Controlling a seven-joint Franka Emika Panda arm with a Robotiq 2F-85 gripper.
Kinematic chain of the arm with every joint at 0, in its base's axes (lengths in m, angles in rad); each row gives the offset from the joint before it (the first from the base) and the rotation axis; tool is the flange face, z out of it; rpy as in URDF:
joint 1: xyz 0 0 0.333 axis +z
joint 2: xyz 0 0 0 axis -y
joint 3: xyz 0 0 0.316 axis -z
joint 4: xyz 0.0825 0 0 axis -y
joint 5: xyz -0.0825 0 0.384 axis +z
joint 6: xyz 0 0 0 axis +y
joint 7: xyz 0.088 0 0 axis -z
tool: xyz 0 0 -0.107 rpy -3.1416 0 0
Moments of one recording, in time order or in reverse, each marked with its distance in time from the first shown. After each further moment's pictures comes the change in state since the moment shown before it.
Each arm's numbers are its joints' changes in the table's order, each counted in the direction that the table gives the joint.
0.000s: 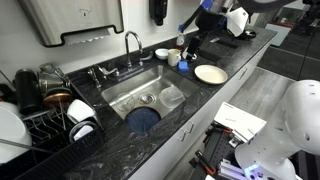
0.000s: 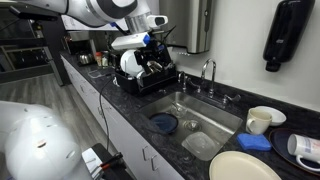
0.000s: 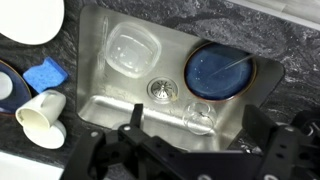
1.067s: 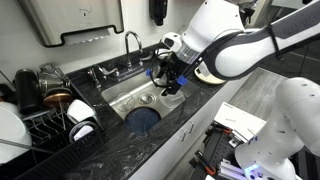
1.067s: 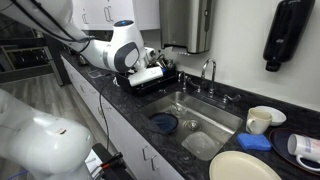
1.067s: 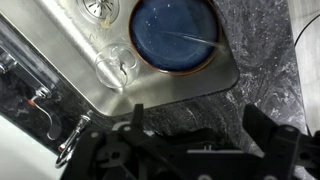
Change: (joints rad) arm 0.342 -0.236 0.169 -0.240 0.085 -0.683 -0.650
